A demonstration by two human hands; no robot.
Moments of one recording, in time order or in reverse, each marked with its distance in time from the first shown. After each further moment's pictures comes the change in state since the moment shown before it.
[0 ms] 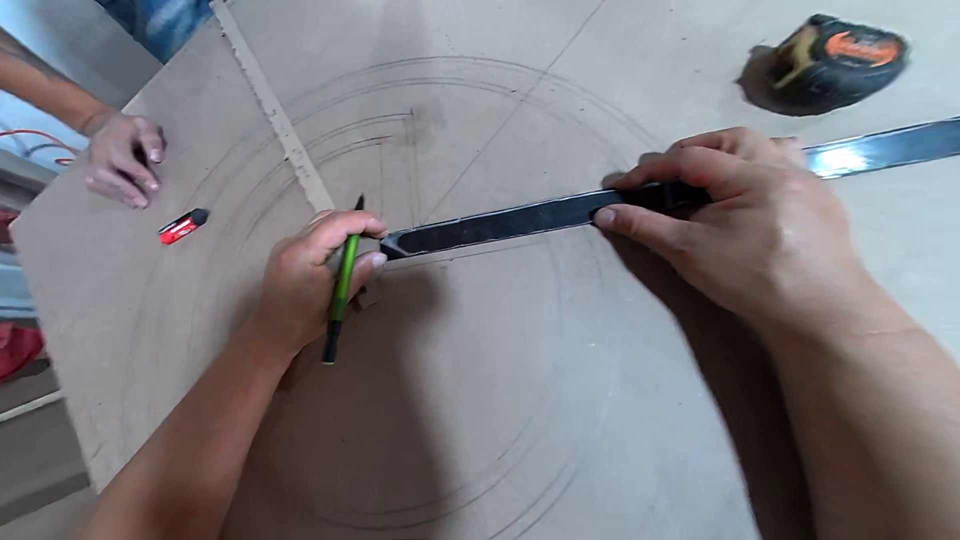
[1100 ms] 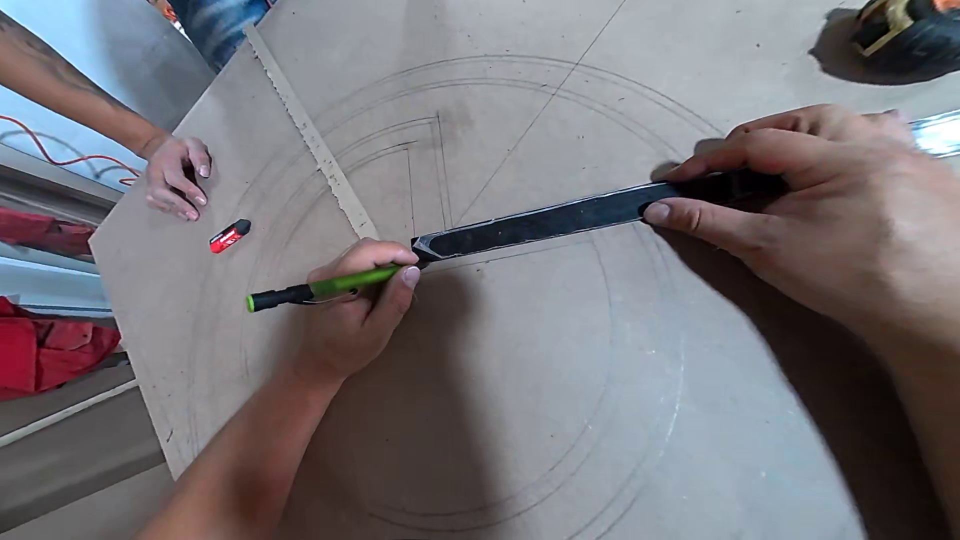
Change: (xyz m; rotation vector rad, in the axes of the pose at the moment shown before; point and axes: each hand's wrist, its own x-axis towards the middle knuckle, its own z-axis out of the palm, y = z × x) left_hand -0.018 0.016 0.011 -0.206 0.136 0.083; right_hand 0.000 0.013 0.005 0.021 0.009 -0.027
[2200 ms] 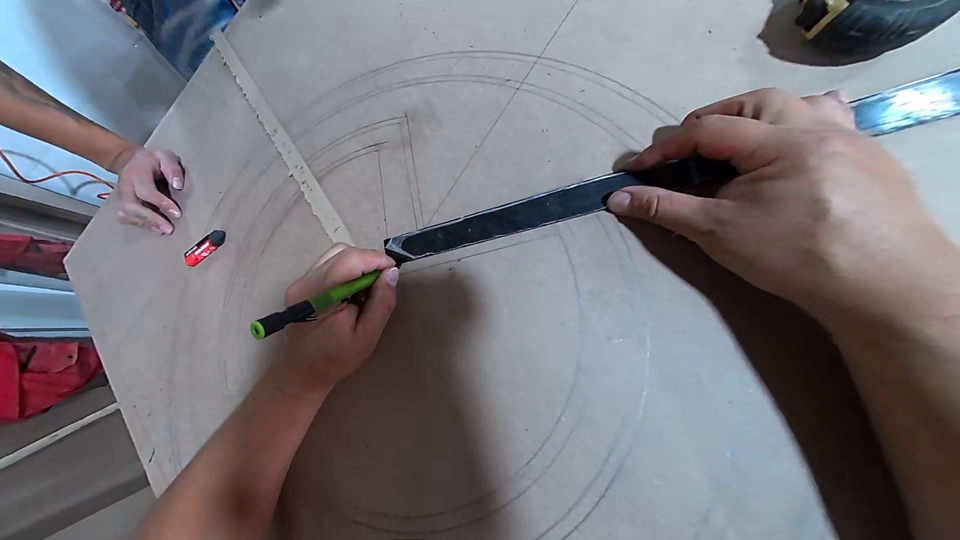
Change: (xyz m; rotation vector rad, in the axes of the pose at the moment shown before) left_hand 0.000 0.001 0.007 0.218 -0.005 0.028; right_hand 0.000 -0.010 -0.005 -0.013 -0.028 0.032
